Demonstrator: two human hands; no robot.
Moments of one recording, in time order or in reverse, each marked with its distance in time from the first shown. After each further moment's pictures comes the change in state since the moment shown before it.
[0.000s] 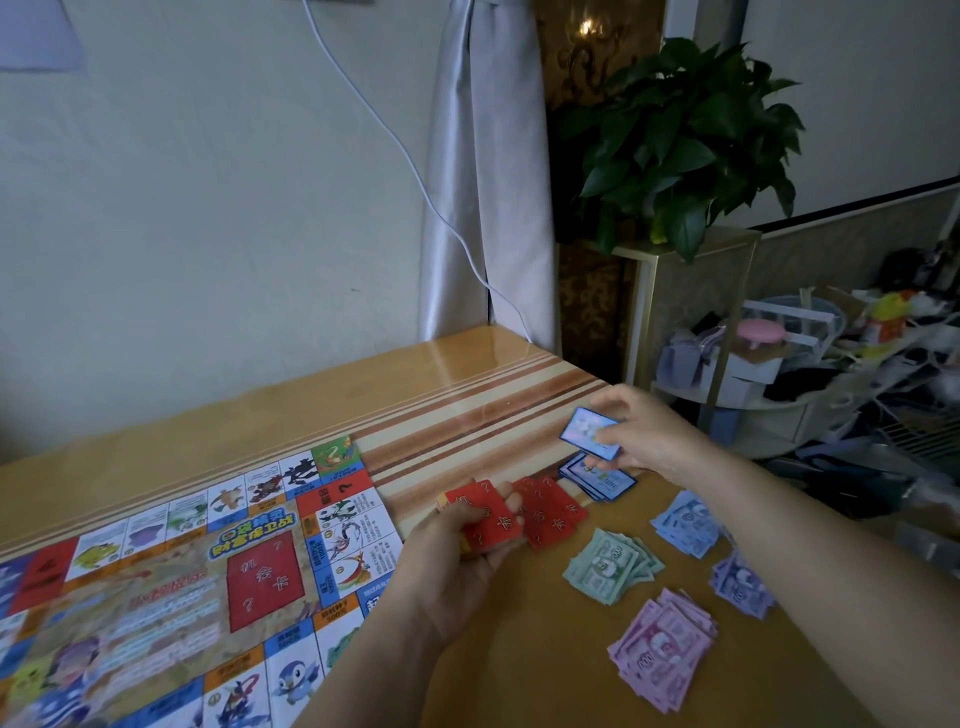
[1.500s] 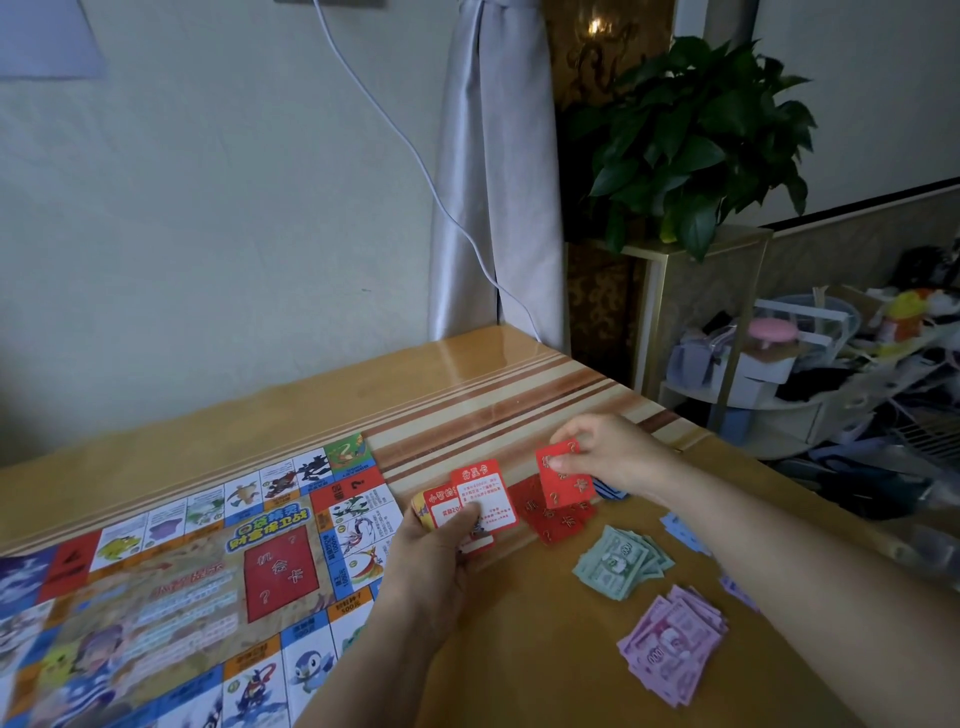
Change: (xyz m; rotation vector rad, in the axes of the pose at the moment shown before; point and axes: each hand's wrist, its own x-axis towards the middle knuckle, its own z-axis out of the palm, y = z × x) left_hand -0.004 0.004 -0.017 0.274 0.128 0.186; right_hand -0.020 -0.004 0.027 -0.370 -0.165 -0.186
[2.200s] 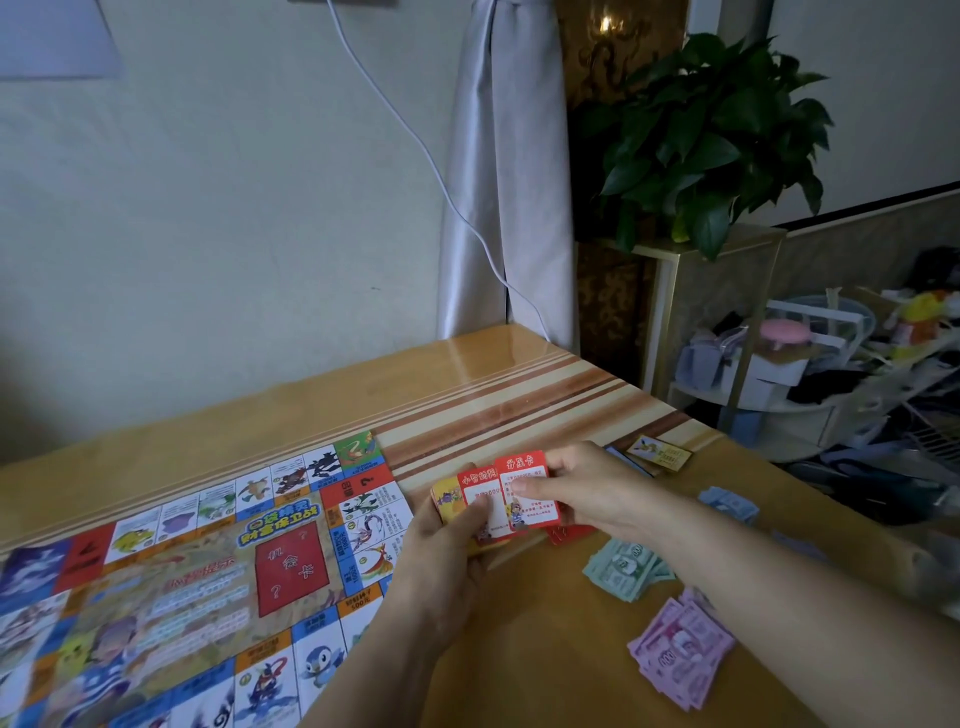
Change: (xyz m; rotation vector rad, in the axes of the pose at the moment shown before) left_hand -0.012 0.007 0.004 -0.013 -0.106 0.020; right_hand -0.022 -0.023 0.040 0.340 -0.180 0.045
